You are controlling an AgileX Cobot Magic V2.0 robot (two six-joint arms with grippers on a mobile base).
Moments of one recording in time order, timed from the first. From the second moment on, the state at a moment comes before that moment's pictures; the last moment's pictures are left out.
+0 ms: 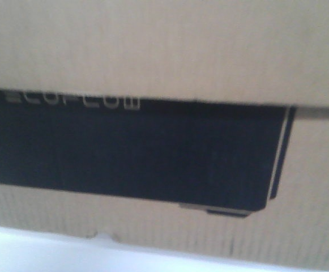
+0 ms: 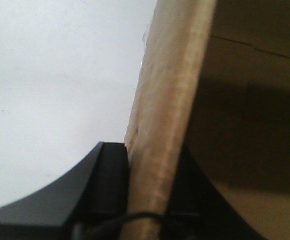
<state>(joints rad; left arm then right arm) -0.13 1.32 -1.49 -0.07 1.25 -0.07 0.20 1.22 -1.40 0.01 1.26 0.11</state>
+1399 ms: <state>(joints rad) -0.20 1.51 -1.50 -0.23 1.22 0.04 0.20 1.37 -1.41 -0.06 1.05 0.03</state>
